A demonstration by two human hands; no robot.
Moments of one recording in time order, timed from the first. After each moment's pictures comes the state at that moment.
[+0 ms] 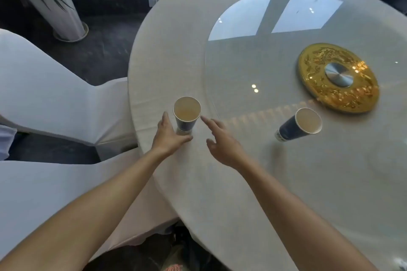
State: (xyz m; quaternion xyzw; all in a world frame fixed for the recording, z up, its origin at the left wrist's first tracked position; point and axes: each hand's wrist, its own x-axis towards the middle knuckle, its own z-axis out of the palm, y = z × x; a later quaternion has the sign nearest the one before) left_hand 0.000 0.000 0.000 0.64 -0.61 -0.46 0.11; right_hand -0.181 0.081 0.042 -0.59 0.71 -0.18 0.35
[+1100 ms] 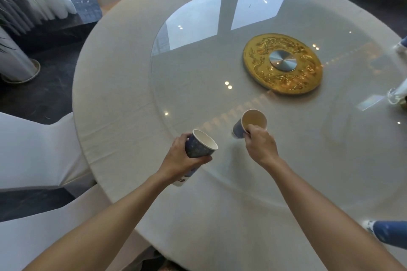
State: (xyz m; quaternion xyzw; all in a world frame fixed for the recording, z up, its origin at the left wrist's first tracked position) left_hand -0.145 0.066 0.010 0.45 -0.72 -0.51 0.14; right_hand -0.386 0.170 0.058 -0.43 0.89 -0.10 0.14
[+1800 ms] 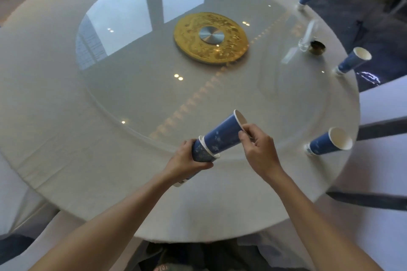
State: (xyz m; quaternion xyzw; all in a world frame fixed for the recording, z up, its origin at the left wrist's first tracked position) left_hand -0.195 0.182 0.006 0.27 -0.81 -0.51 -0.02; right_hand -0.323 0.364 0.108 -0.26 0.85 -0.44 0.12
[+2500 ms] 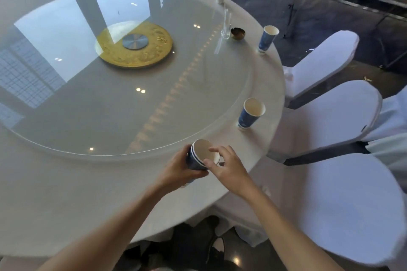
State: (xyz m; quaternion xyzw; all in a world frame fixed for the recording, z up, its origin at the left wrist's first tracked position) left_hand -0.267 0.395 0.022 0.14 -0.80 -0.59 -0.04; right_hand -0.325 0.578 0.087 -0.17 0.86 -0.42 0.22
